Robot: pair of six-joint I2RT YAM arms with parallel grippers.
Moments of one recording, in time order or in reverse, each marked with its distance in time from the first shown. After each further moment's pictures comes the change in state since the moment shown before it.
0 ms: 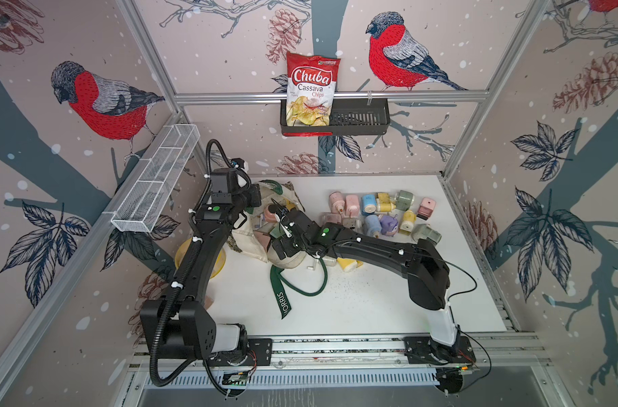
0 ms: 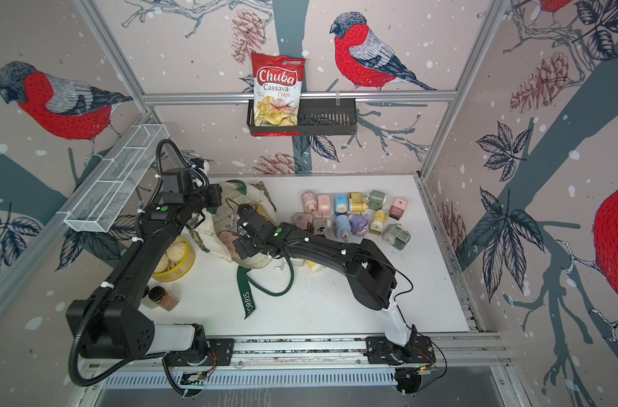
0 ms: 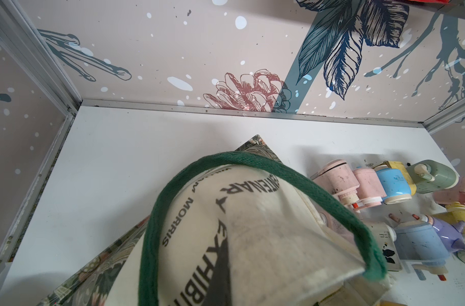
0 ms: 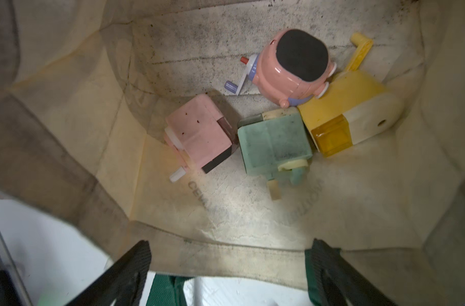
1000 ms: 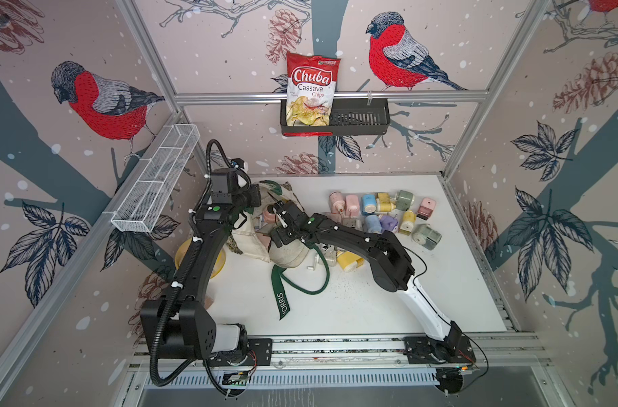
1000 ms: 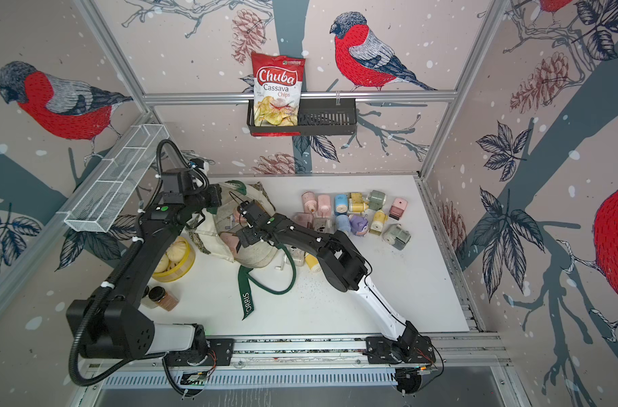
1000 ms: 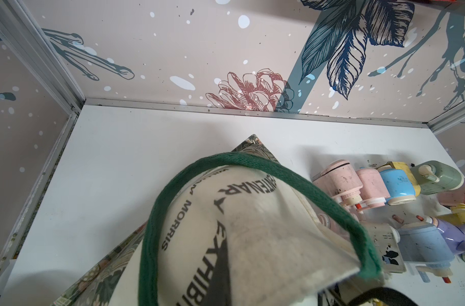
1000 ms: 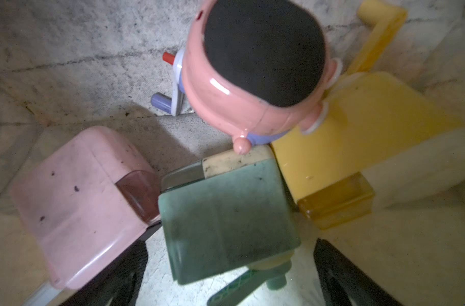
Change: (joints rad) left arm 0.000 0.000 -0.001 -0.001 -0.010 0.000; right arm -0.110 0.347 0.300 -0.008 -0.065 -0.055
